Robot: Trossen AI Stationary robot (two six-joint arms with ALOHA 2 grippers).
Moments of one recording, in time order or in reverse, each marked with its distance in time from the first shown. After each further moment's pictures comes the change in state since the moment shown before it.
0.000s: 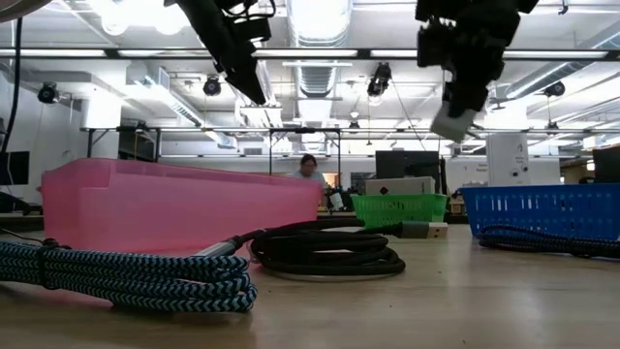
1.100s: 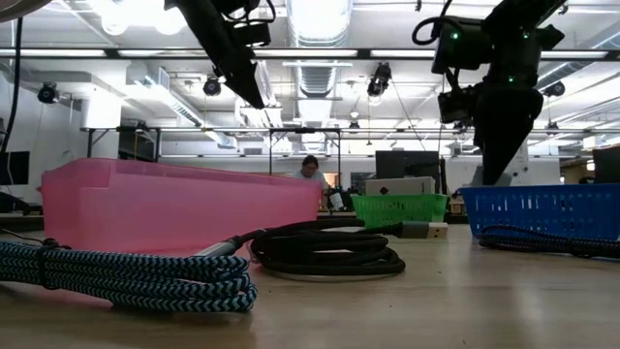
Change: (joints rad) left arm 0.000 0.002 -0.022 0.003 0.001 -0.001; right arm 0.000 0.000 -0.261 0.108 0.154 0.089
